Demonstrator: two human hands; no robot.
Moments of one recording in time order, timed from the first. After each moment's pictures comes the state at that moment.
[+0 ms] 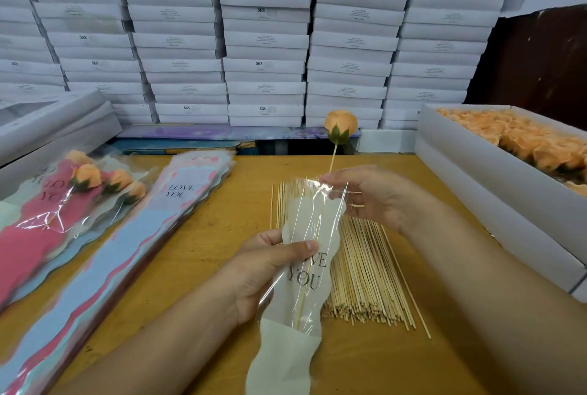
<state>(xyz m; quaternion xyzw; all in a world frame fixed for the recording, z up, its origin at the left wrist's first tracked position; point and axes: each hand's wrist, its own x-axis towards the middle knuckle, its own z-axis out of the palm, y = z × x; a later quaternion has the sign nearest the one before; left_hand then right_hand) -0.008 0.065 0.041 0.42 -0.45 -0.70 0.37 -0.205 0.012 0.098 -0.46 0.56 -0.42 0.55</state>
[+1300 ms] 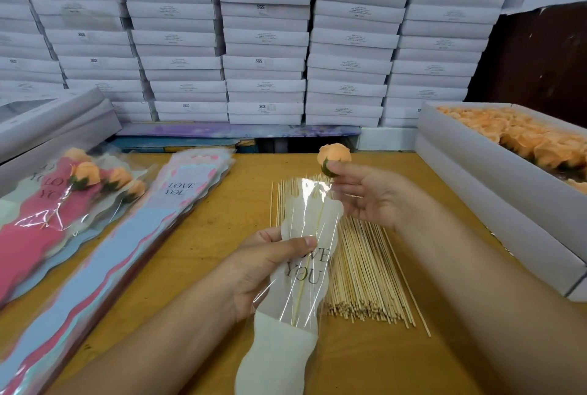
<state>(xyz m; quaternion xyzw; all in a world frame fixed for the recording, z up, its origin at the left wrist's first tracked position) -0.009 0.064 0.044 0.40 -0.43 -0.72 0.37 -0.206 0.006 0.089 -0.36 0.56 -0.47 0.58</state>
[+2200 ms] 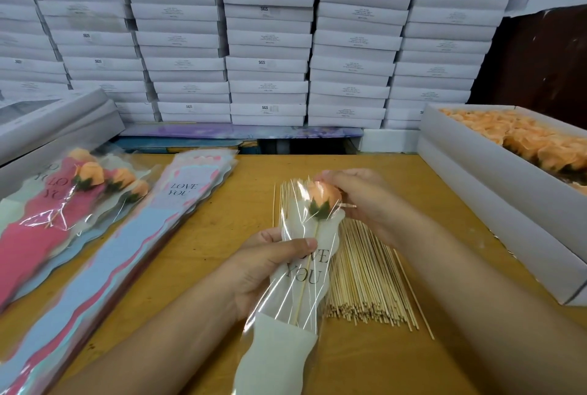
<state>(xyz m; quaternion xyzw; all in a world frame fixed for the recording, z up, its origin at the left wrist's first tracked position) -0.005 0.063 0.045 0.43 -0.41 -0.72 0.36 -0.193 0.013 0.077 -0.54 0.53 -0.45 0.47</state>
